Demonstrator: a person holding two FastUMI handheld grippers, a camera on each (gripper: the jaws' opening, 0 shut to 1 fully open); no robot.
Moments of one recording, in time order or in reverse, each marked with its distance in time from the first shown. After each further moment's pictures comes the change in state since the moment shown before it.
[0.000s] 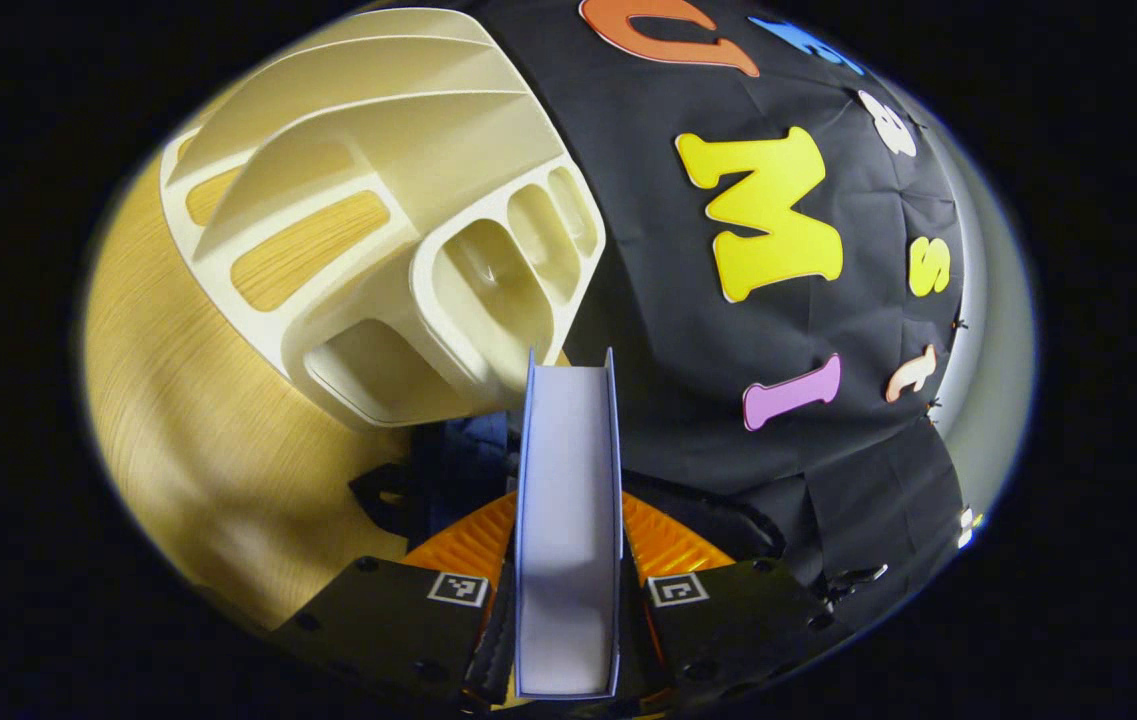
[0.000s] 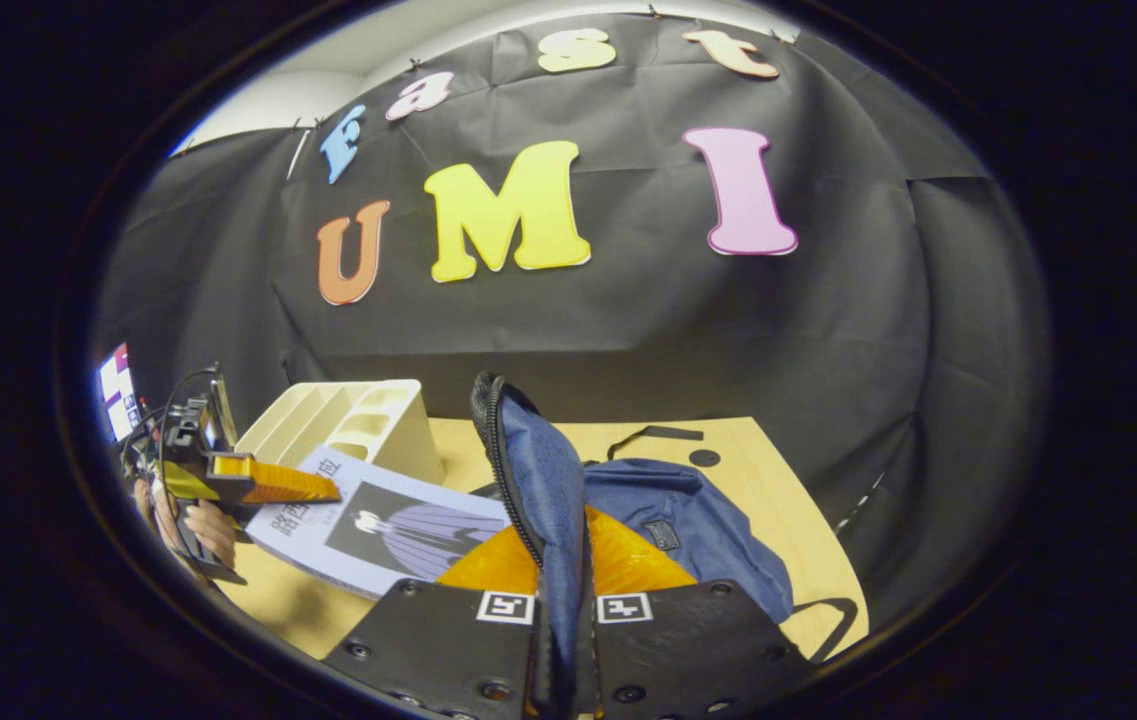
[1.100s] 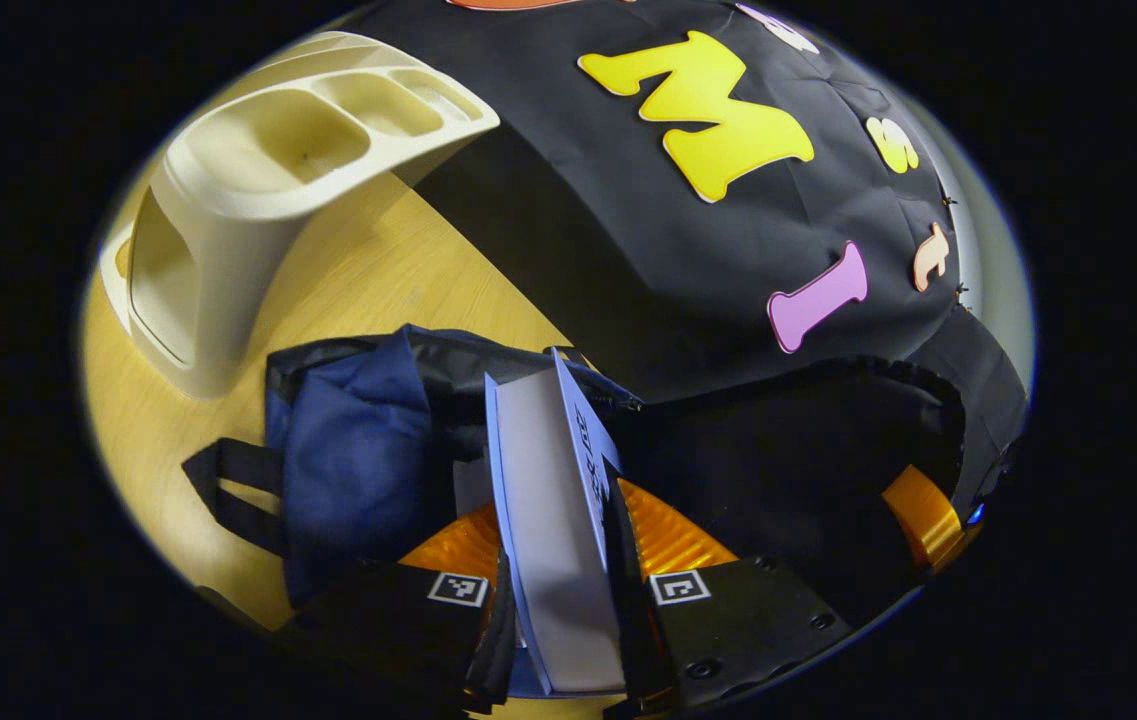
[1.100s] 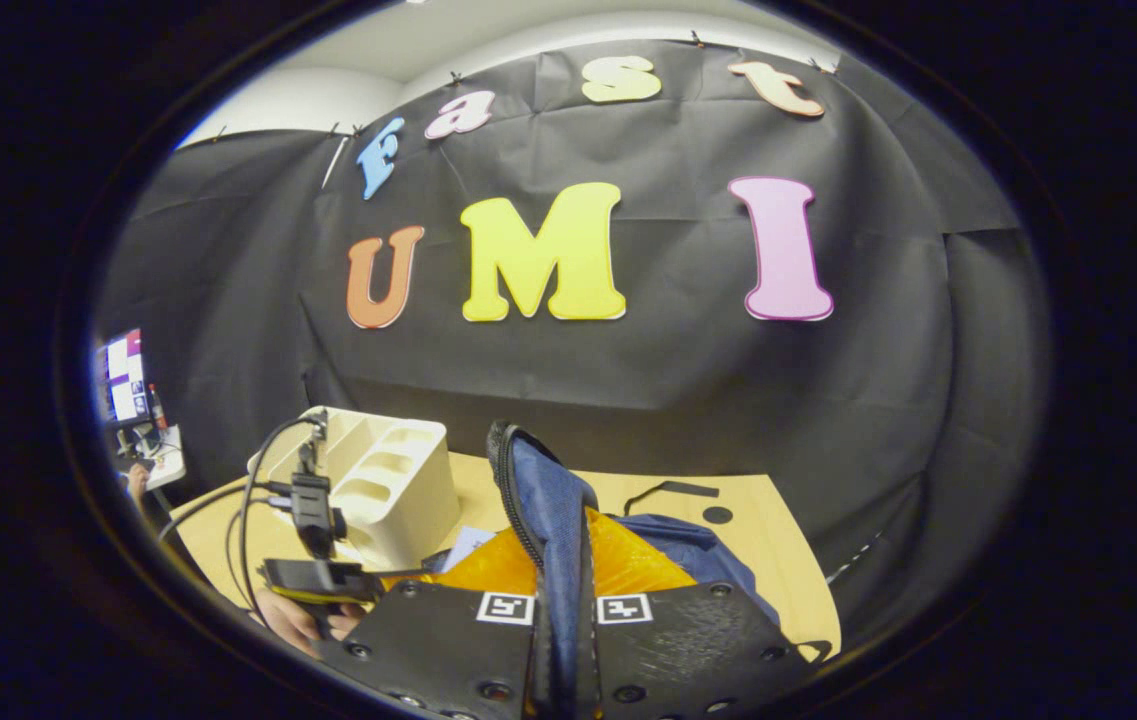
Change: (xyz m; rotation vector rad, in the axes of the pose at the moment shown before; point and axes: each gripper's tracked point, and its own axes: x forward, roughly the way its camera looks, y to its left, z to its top) left arm 0.129 -0.026 -0.078 0.243 0.014 0.032; right arm 0.003 0.026 0.054 -0.084 -0.102 0.057
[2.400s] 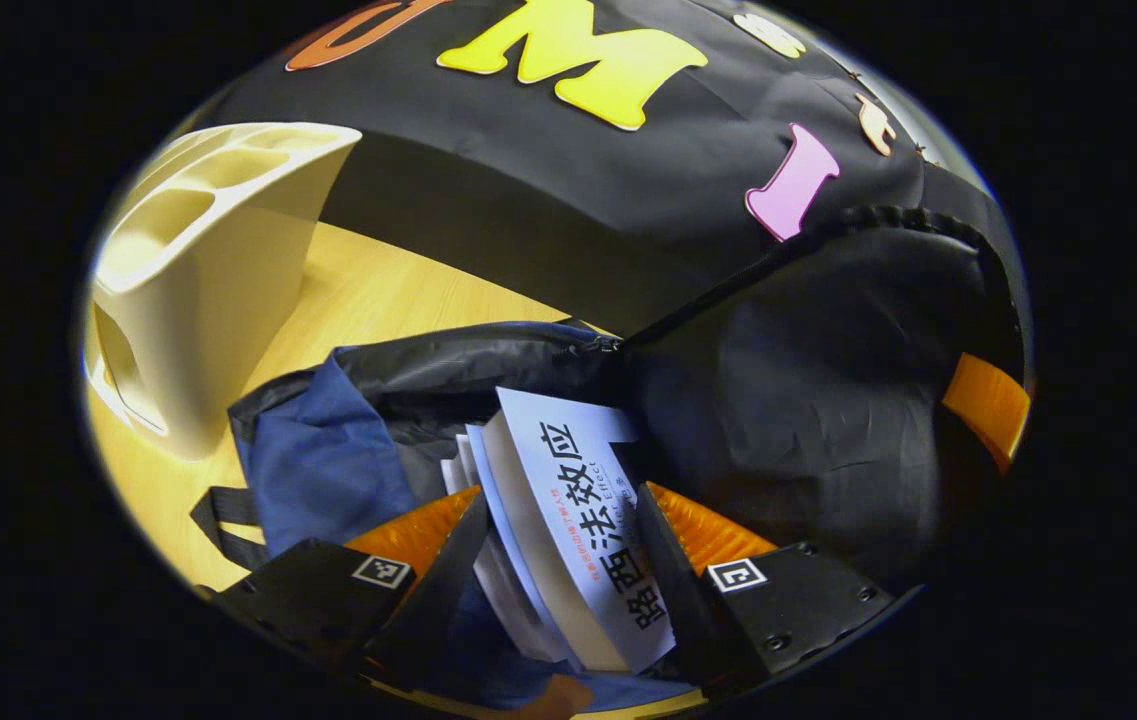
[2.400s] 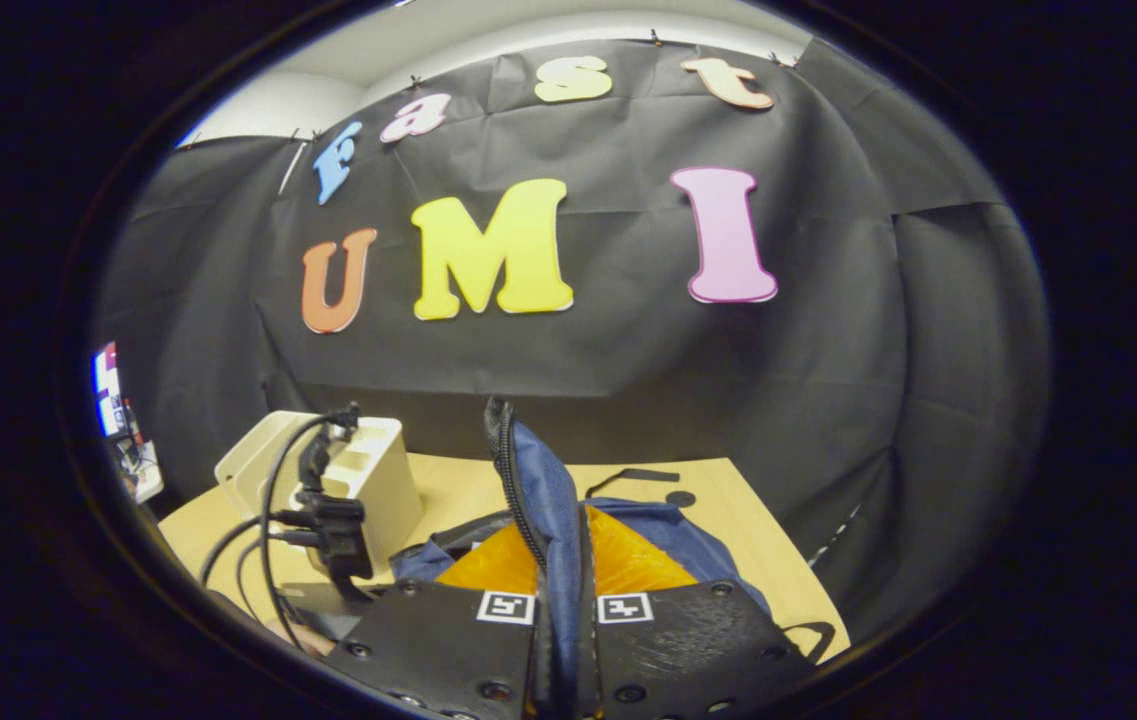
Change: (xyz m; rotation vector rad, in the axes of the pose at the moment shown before) left arm 0.014 0.006 -0.015 0.387 0.036 0.170; right arm -0.009 -0.032 -0.030 0.071 0.005 -0.146
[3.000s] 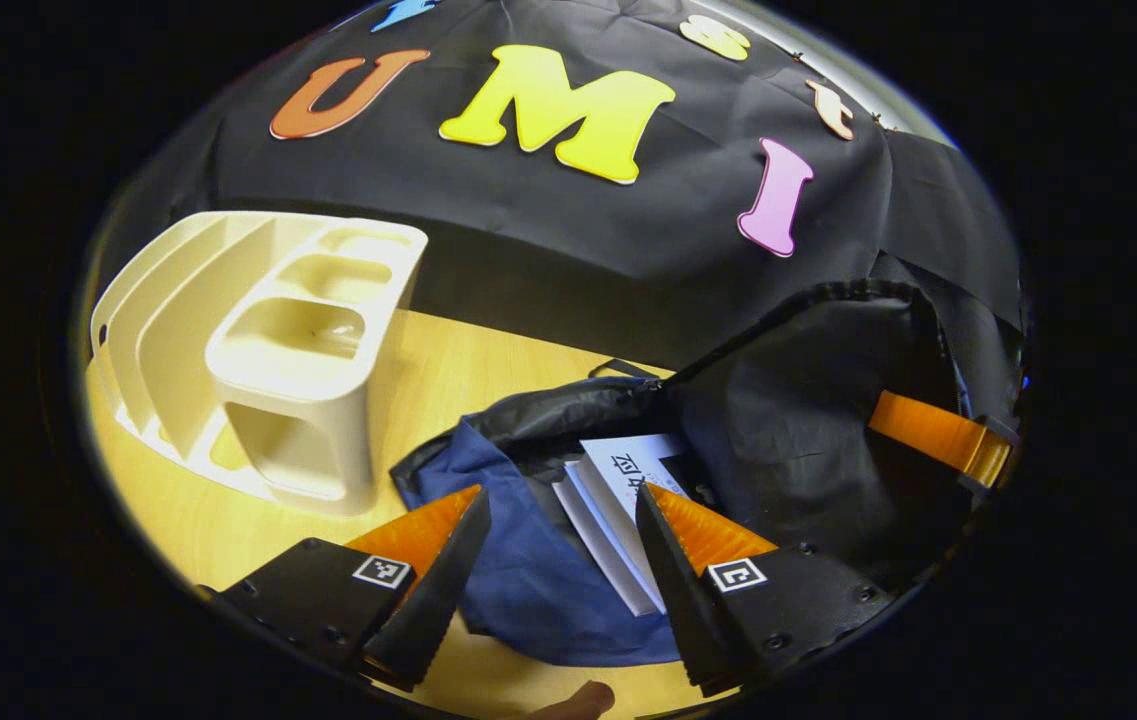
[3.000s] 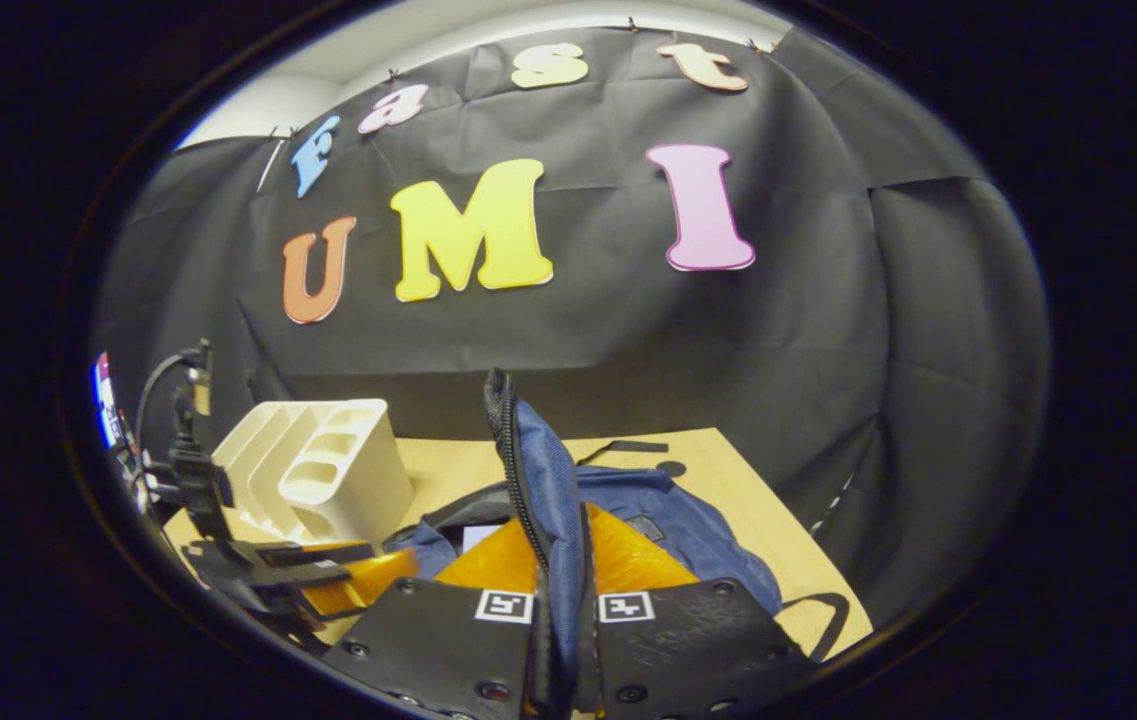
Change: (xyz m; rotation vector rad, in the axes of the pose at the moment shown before) left arm -0.088 0.054 0.032 0.190 -0.140 0.101; right arm -0.009 -0.004 -0.030 0.022 0.035 -0.053
